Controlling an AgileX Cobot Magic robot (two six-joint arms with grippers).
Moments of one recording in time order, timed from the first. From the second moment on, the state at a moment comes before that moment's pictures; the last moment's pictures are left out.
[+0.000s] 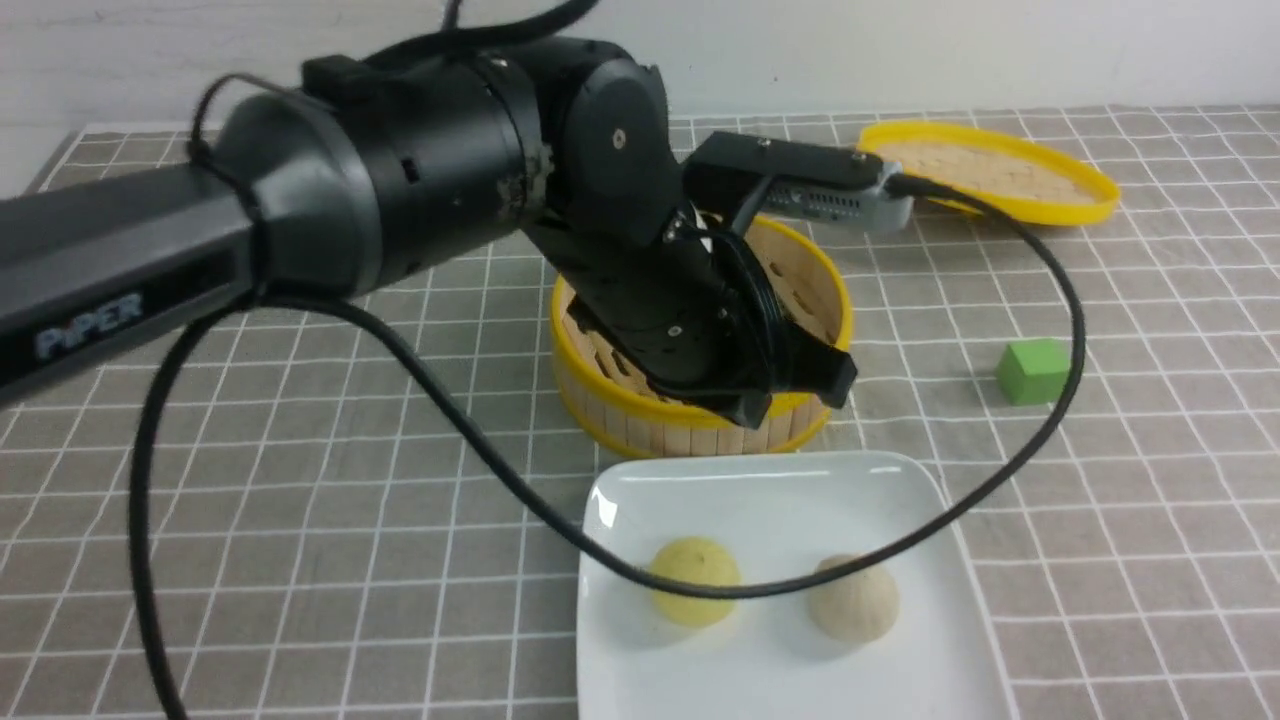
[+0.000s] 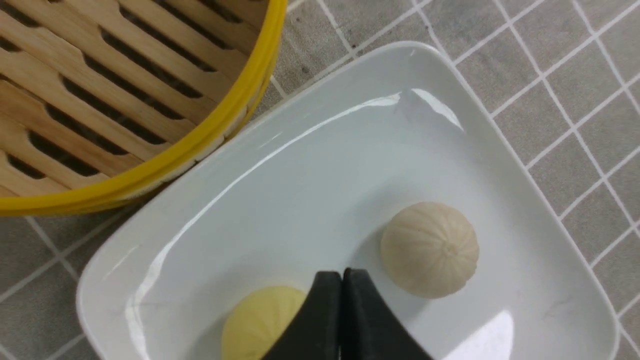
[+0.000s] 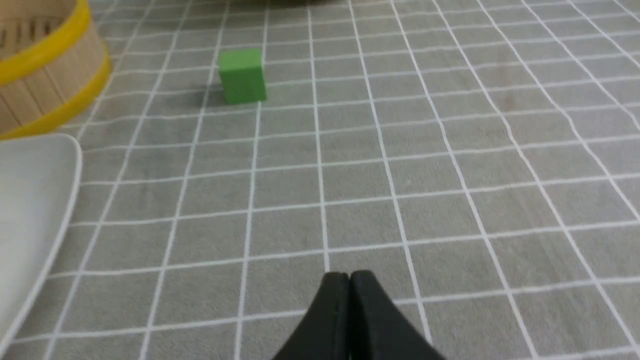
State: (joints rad) right arm 0.01 -0.01 -0.01 -0.11 0.47 0.22; left arm -0.72 1.74 -1.50 -0.18 0.85 -0.02
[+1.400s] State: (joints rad) right arm -0.01 -0.01 0.02 -0.11 0.41 0.22; left arm -0.72 0.39 -0.39 0.13 0.29 -0.60
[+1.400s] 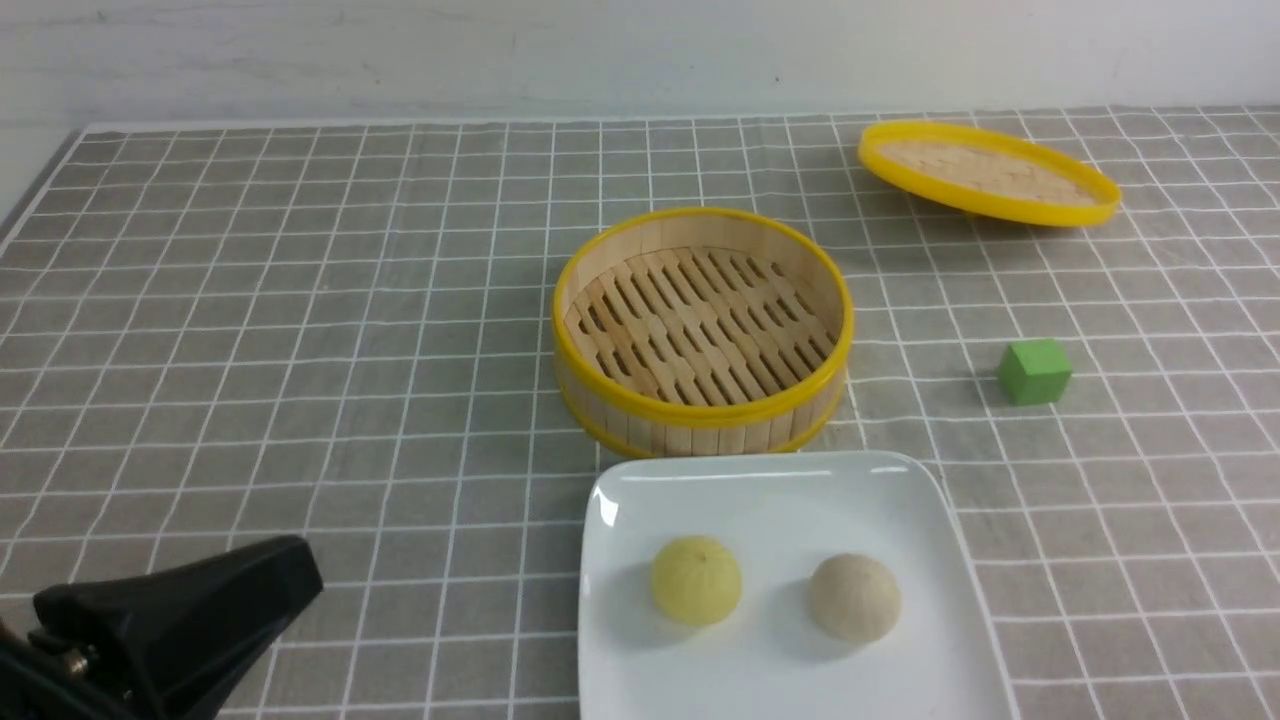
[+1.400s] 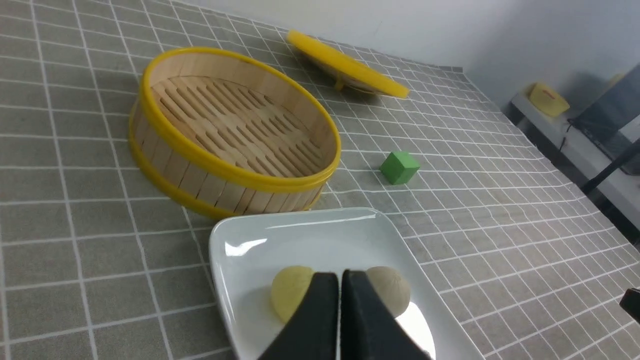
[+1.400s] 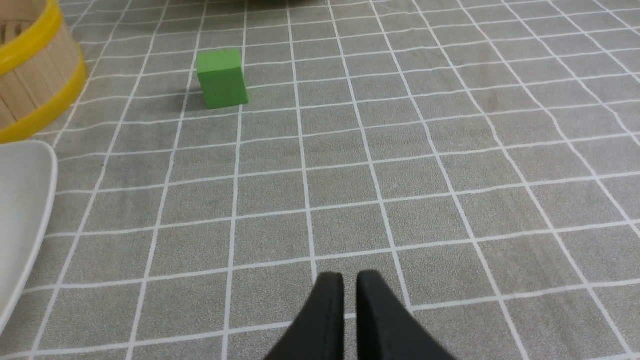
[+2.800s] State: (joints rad) right arm -0.01 -0.01 0.02 -0.11 0.41 0.22; left arm 0.04 0.00 0.03 0.18 0.32 -0.20
